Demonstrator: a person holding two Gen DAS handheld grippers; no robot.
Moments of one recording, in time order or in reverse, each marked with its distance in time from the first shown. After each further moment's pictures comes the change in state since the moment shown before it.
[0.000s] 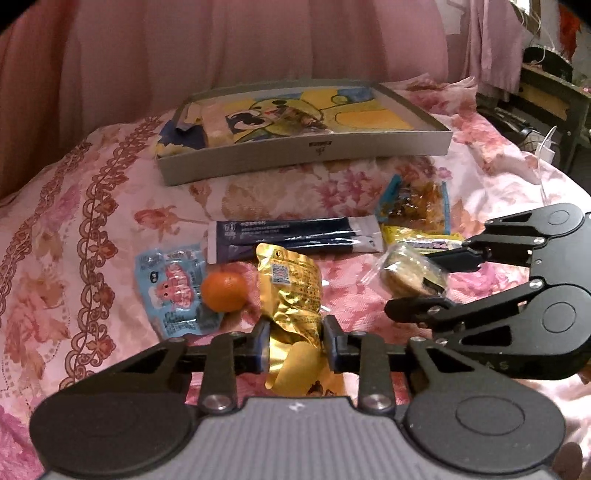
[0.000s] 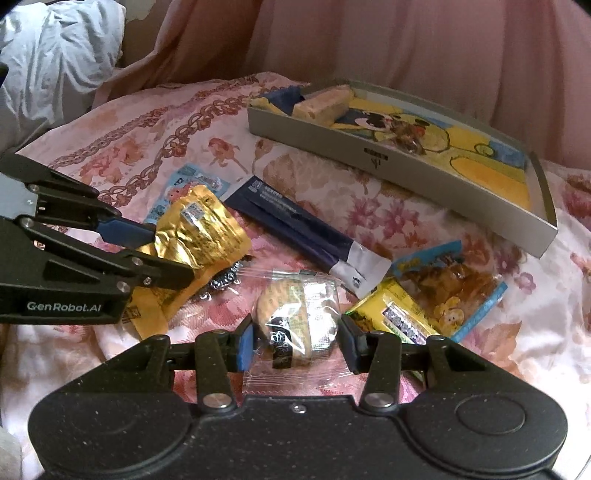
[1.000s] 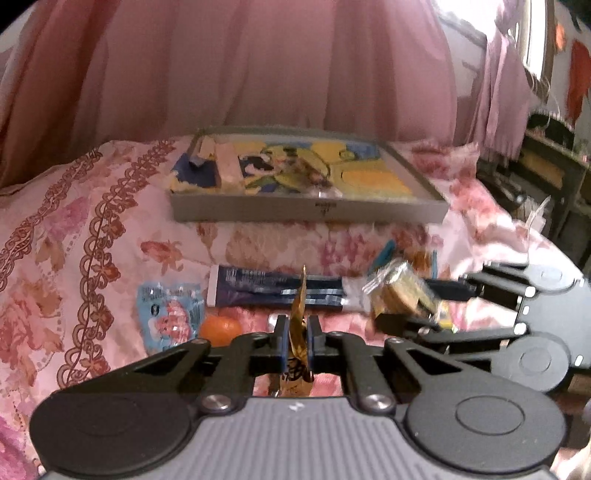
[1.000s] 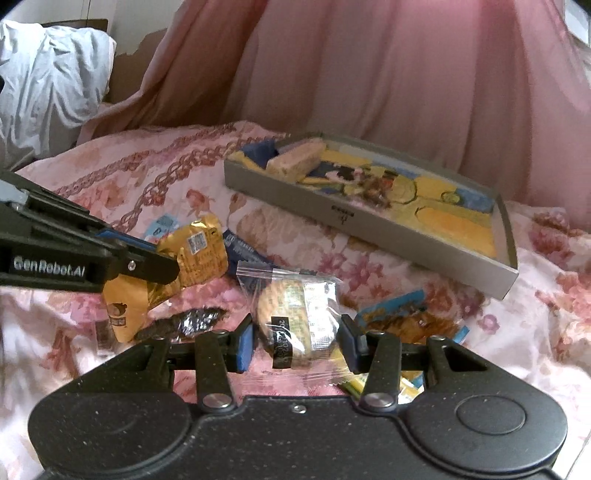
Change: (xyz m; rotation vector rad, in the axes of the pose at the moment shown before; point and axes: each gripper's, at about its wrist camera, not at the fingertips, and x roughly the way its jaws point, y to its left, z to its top) left arm -0.018 0.015 0.016 -0.151 -0.144 -0.062; right arm -0.017 -0.005 0.006 0.000 -0.168 -0.095
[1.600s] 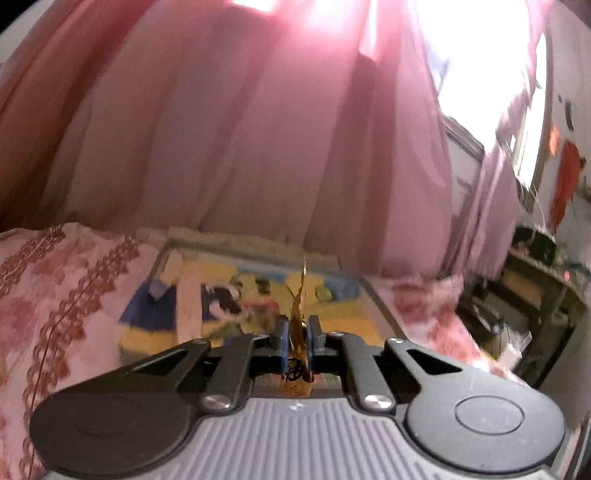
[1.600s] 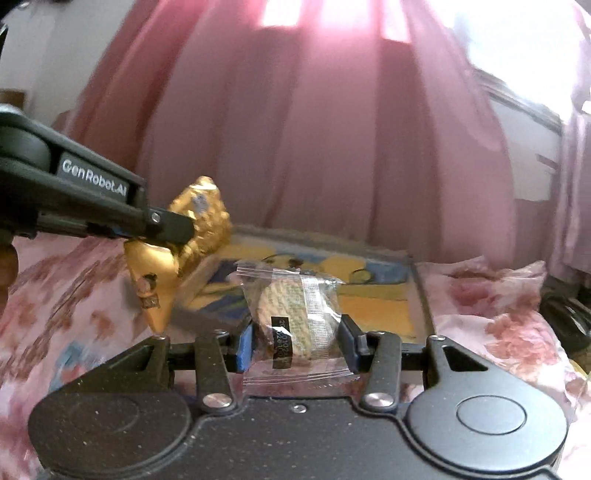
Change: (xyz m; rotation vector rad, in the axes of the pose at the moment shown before) left arm 0.034 0.008 0.104 -0.136 -0.301 -0.115; right arm 0.011 -0.029 0.049 0.171 -0.245 -0.290
